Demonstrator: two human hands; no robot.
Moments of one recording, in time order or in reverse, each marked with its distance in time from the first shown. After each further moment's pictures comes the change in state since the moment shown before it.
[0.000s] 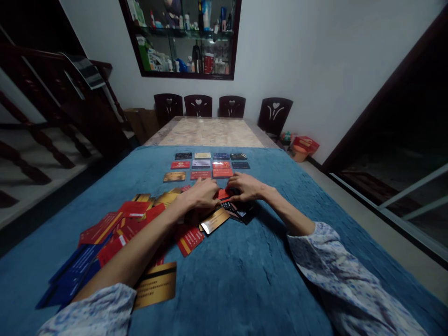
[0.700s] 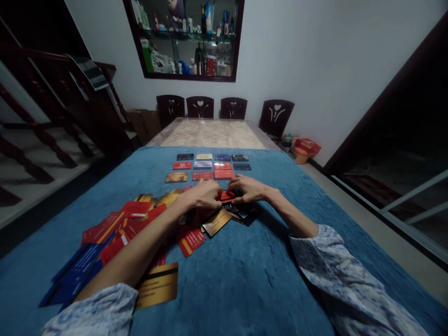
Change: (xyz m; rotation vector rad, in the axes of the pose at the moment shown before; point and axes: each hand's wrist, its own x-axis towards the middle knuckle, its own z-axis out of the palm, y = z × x) left_hand -0.001 -0.002 -0.003 -0.022 -0.022 0.033; right_hand -0.002 -0.003 -0.005 0.110 -0.017 -0.012
